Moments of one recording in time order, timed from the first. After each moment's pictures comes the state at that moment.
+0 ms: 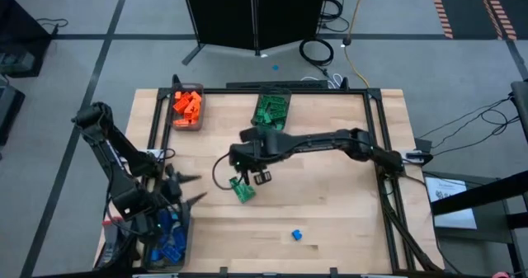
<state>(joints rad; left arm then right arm) -1.03 1.23 0.85 -0.93 -1.20 -1.24 0.07 2.28 2.22 -1.10 0.30 -0.34</state>
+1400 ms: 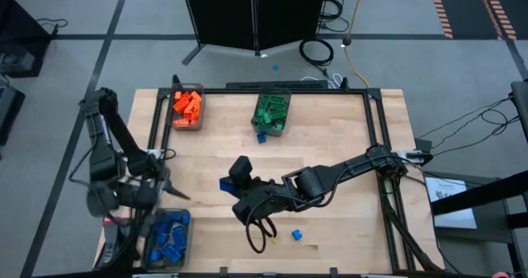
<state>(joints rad) -1.15 0.88 0.80 -0.21 -0.87 -0.25 0.39 2.13 2.32 -0.70 0.61 -0.79</state>
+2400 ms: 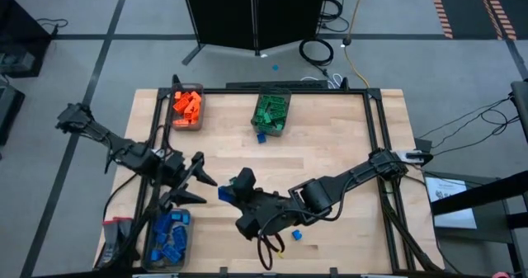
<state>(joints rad) -0.51 0.83 0.63 0.29 -0.09 -0.34 0.46 2.13 2.32 -0.60 0.71 -0.88</state>
